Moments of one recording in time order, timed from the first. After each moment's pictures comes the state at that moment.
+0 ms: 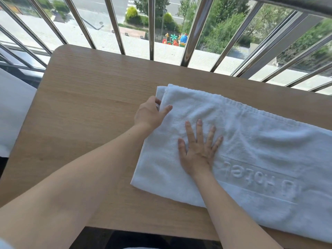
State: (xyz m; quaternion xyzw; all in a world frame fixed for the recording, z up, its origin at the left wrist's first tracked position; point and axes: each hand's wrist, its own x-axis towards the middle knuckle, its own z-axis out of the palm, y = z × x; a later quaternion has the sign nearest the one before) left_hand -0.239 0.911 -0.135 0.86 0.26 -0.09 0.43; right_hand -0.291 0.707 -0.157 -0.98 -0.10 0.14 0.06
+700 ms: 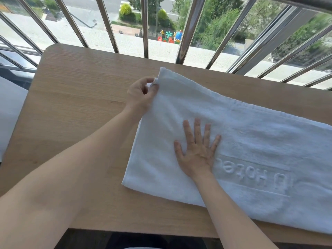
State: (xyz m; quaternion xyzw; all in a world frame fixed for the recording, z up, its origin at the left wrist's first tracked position) left_hand -0.214 0.937 -0.132 0.76 0.25 0.06 0.60; right_hand -0.297 0.698 -0.159 -0.99 -0.12 0.12 0.04
